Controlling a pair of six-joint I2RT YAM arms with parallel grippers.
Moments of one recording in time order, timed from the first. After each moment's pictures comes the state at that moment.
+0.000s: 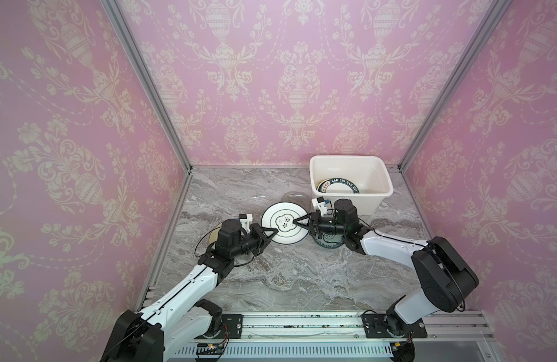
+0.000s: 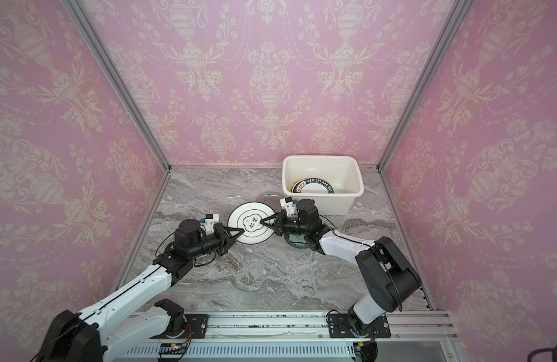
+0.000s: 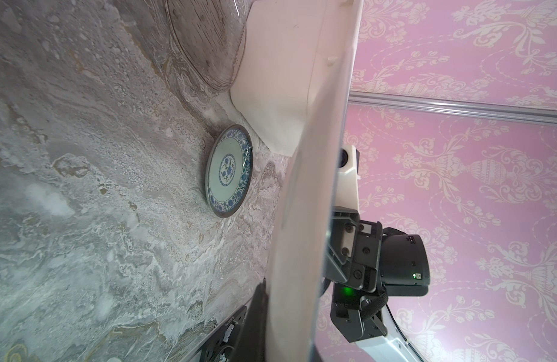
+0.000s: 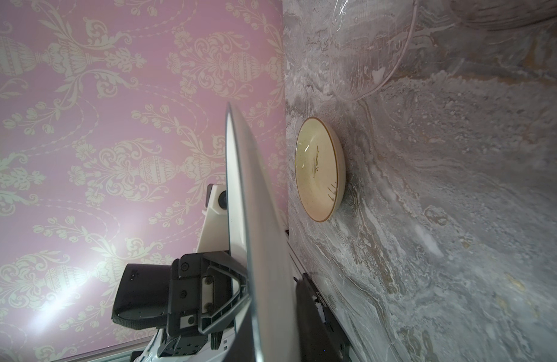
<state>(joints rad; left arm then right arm) -0.42 1.00 0.47 0.17 0.52 -1.44 0.54 1.57 0.78 0.48 -0.69 1.31</state>
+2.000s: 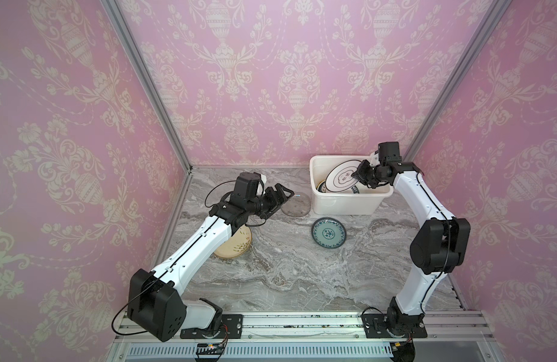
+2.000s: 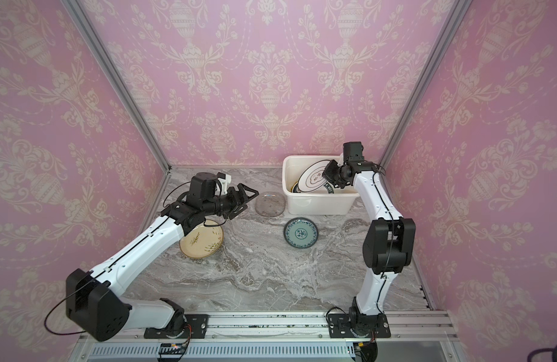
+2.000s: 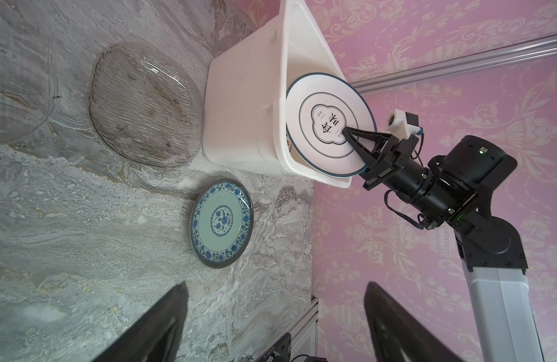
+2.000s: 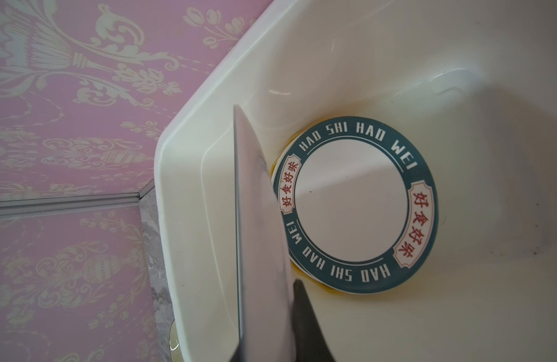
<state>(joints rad) -0.44 1.38 1.19 -0.37 0.43 -1.04 0.01 1.88 1.75 -0.71 -0.33 0.67</state>
